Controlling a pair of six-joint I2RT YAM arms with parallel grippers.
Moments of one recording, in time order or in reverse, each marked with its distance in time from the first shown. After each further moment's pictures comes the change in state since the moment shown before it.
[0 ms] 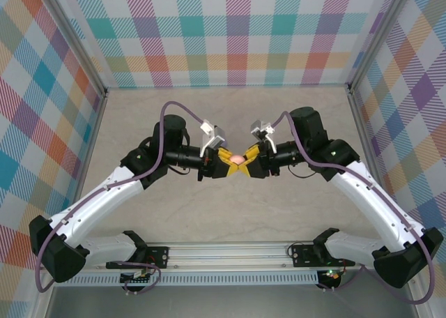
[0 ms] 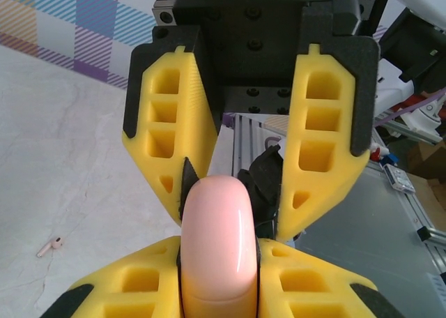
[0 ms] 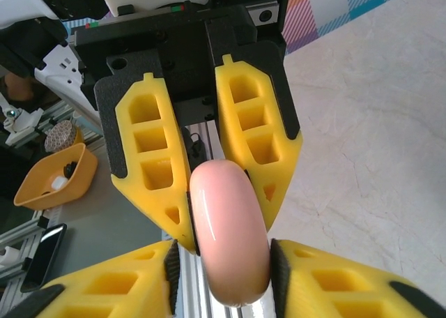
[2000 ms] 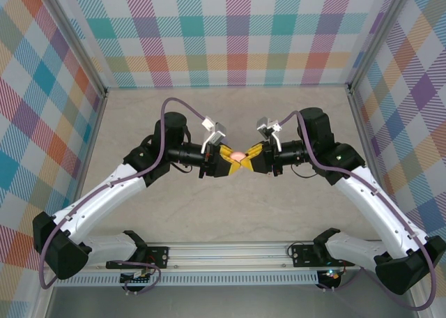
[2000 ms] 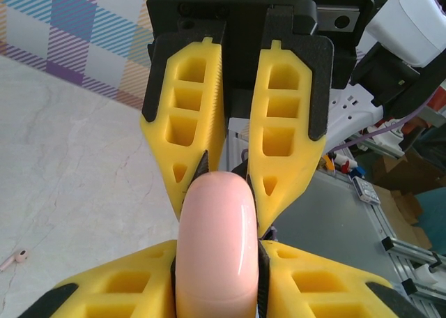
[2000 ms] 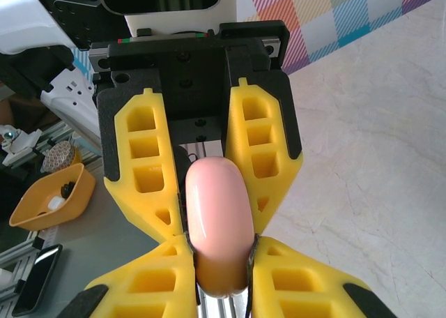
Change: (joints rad) left arm 0.005 0.029 0.006 0.073 0.072 -0.100; right arm -0.031 -0.051 -0.043 0.098 -0.014 0.071
